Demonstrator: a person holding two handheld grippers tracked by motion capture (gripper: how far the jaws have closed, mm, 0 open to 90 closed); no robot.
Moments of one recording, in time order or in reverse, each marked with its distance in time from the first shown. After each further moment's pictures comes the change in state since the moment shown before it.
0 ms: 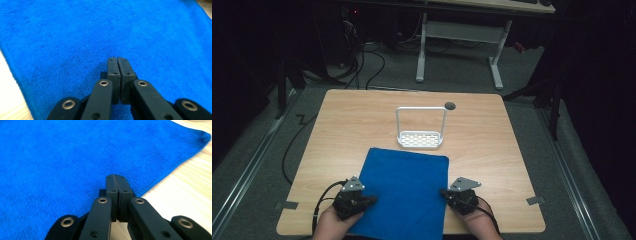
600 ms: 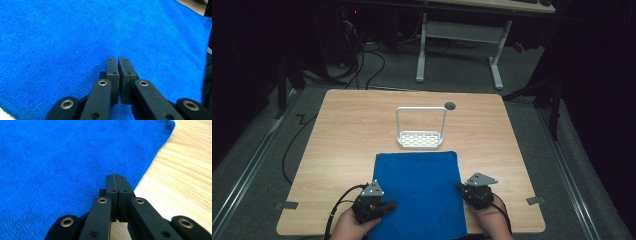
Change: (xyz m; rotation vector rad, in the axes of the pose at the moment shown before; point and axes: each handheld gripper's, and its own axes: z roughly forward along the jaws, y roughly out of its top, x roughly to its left) left arm -0.033 0.013 0.028 -0.003 -0.115 0.063; right arm -0.035 -0.015 -0.015 -0.001 -0.127 0.057
